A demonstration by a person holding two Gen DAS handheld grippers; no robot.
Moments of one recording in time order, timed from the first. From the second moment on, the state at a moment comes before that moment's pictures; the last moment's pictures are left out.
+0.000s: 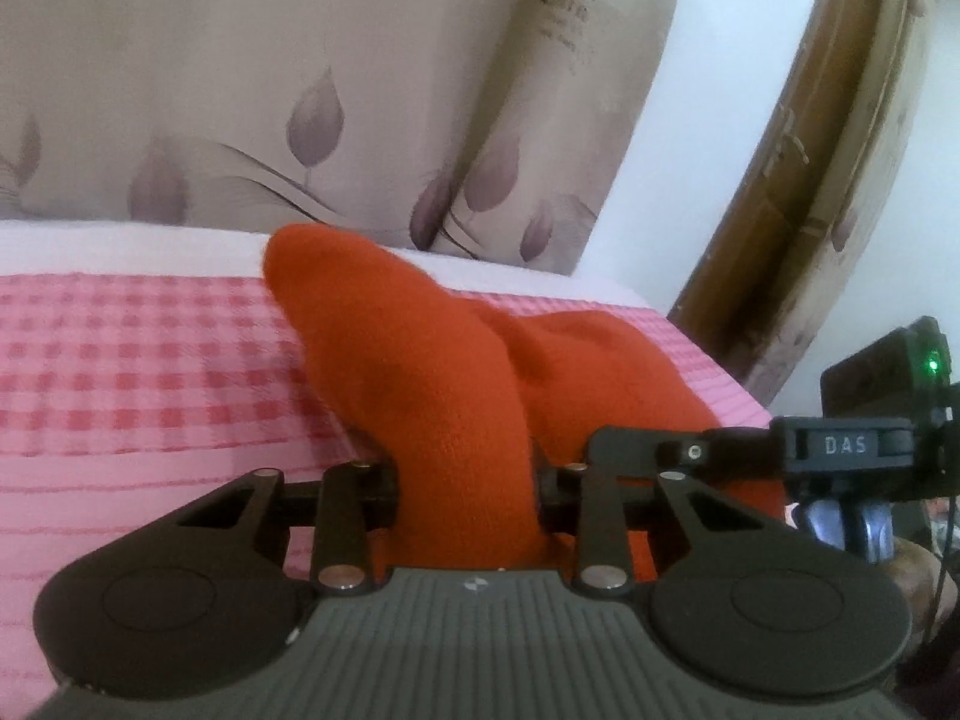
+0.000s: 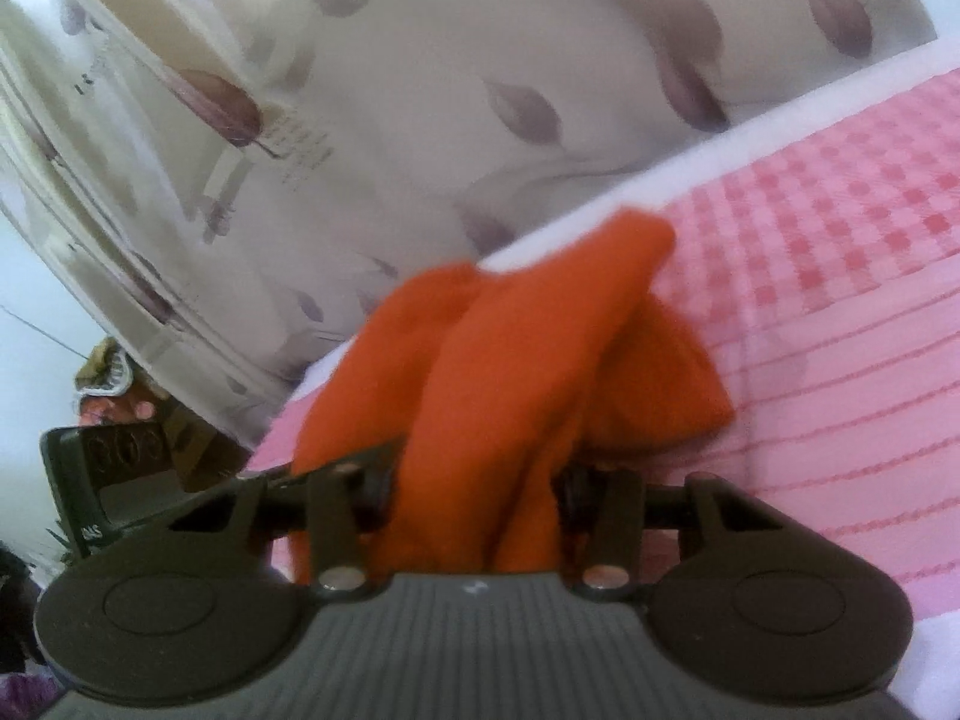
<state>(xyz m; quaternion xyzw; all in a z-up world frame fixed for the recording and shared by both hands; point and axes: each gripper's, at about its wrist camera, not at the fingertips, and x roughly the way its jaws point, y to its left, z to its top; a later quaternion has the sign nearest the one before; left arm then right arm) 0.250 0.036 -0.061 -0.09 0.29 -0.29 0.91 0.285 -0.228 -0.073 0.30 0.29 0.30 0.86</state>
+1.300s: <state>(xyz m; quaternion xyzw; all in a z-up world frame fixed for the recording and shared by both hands) 0.102 0.133 -0.022 -0.03 0.26 -0.18 0.95 0.167 -0.099 -0.048 0.31 0.29 0.37 0.83</state>
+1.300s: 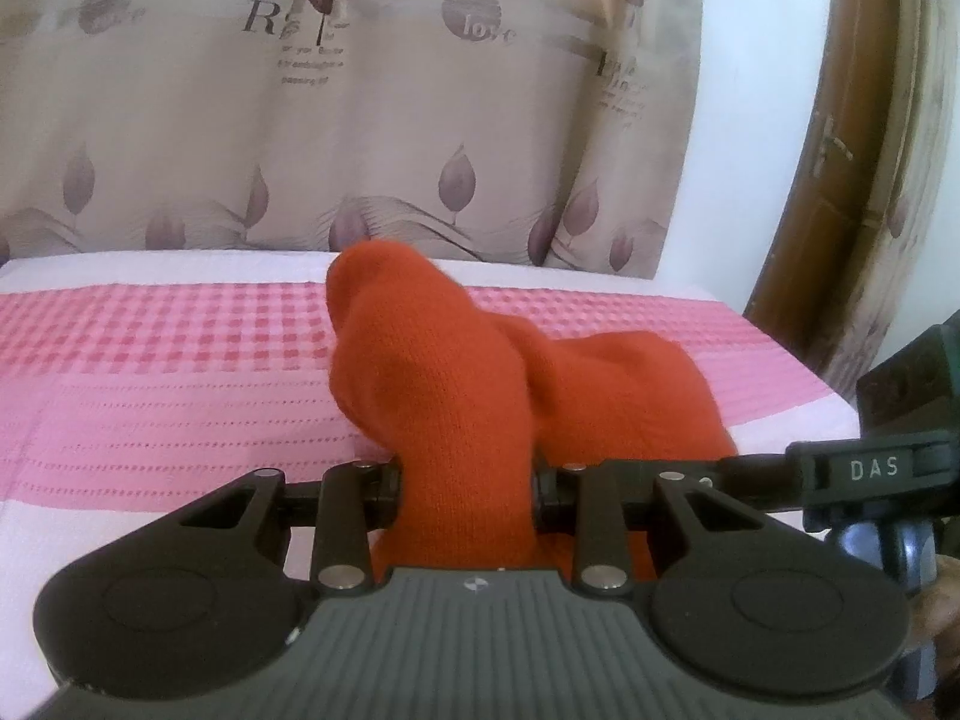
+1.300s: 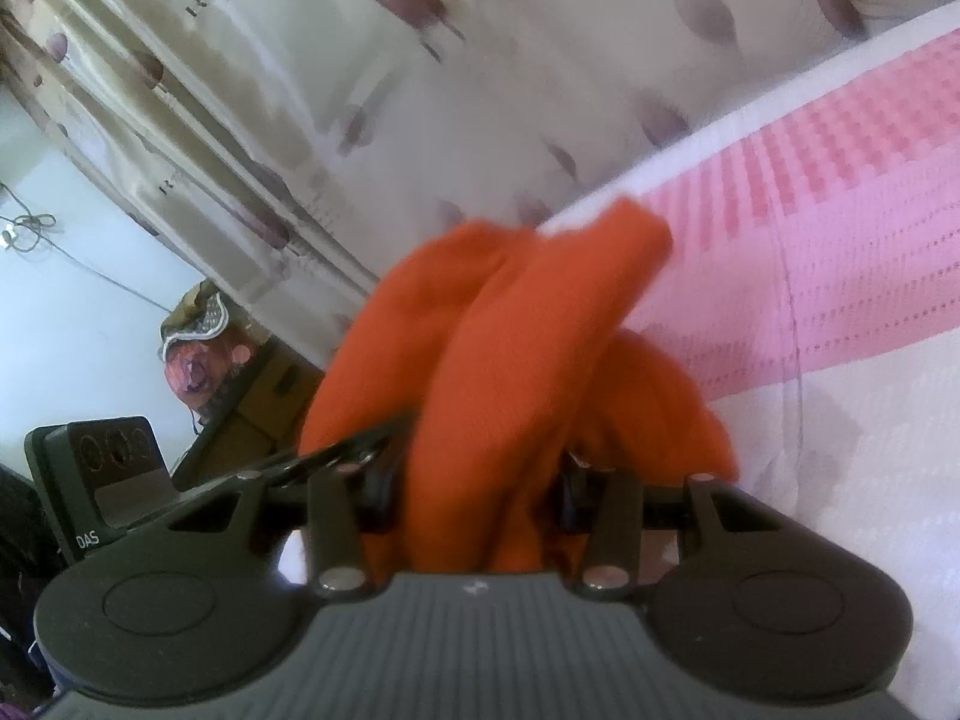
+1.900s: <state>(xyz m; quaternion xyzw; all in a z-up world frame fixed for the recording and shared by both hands) 0.120 0.147 -0.051 -0.04 0.28 -0.16 0.94 0.171 -0.101 -0.068 0.32 0.30 0.35 0.83</state>
